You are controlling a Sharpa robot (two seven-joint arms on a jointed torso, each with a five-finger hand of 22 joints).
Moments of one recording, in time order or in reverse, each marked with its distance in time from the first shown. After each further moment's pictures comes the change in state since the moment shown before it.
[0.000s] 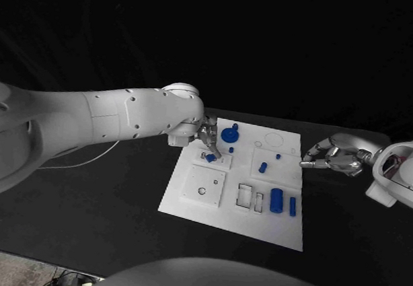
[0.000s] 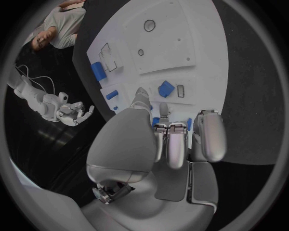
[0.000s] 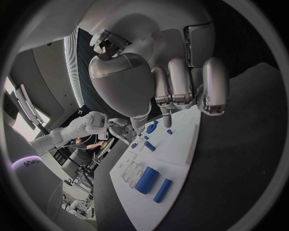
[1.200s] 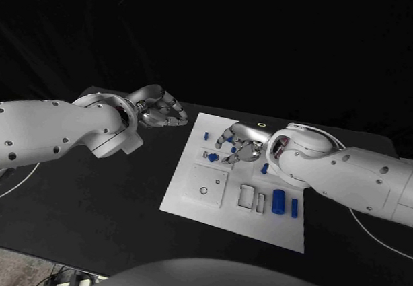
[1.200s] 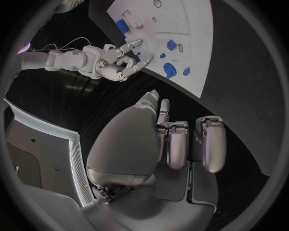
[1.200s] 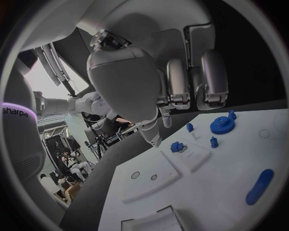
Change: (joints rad) left arm 0.014 -0.495 -0.031 0.451 0.155 -0.605 0.349; left_hand 0.061 0.026 0.191 0.003 0.260 0.203 0.012 -0.246 -0.543 0.002 0.020 0.001 0.002 -0.004 0.018 0.000 0.000 -0.017 0.000 0.021 0.178 0.000; right arm -0.085 0.498 0.005 -0.206 -0.299 -0.177 0.111; right_hand 0.175 -0.104 0.190 -0.136 0.136 0.081 -0.007 -0.138 -0.163 -0.016 -0.016 0.001 0.003 -0.001 -0.020 0.000 0.000 -0.016 0.030 -0.019 0.122 0.000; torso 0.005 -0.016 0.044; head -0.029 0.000
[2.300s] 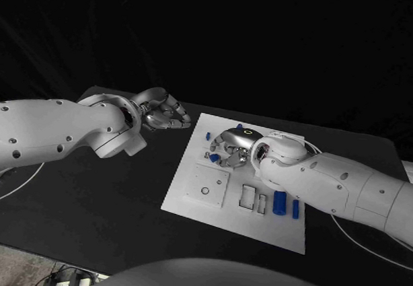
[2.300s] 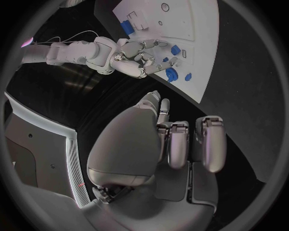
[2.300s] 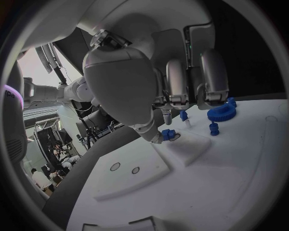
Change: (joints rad) left arm 0.000 0.008 0.000 0.005 0.040 0.032 -0.016; left_hand 0.015 0.008 0.013 -0.002 0.020 0.014 0.000 -0.002 -0.027 0.000 0.000 0.000 0.001 0.000 0.000 0.000 0.000 0.000 -0.004 0.004 0.000 0.000; right arm -0.082 0.139 0.015 -0.176 -0.095 -0.014 -0.064; right_hand -0.087 -0.108 0.230 0.024 0.087 -0.094 -0.006 0.013 0.112 0.023 -0.012 -0.008 -0.005 0.000 0.000 0.000 0.000 -0.015 0.000 0.000 0.025 0.000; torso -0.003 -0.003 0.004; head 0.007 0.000
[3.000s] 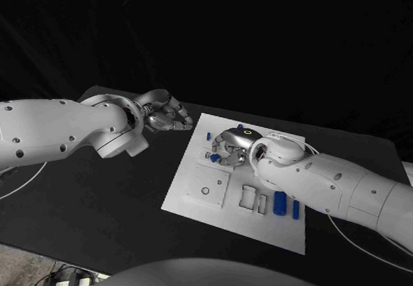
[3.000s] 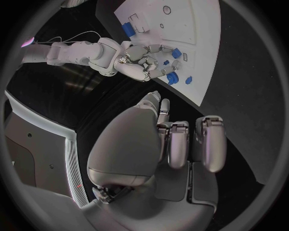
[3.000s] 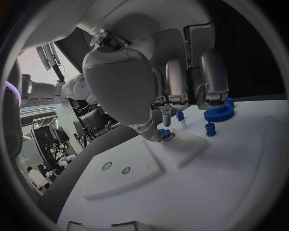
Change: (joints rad) left arm 0.000 0.010 0.000 -0.003 0.000 0.019 -0.008; left_hand 0.005 0.005 0.006 0.000 0.000 0.006 -0.002 0.000 -0.008 0.000 0.000 0.000 0.000 0.000 0.000 0.000 0.000 0.000 0.000 0.000 -0.004 0.000; right arm -0.014 0.031 0.000 -0.052 -0.010 -0.020 -0.001; right_hand -0.031 -0.005 0.034 -0.013 0.001 -0.005 -0.008 0.092 0.194 -0.004 -0.004 0.000 0.000 0.000 -0.007 0.000 0.000 0.000 -0.004 -0.004 0.000 0.001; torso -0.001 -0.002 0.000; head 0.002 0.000
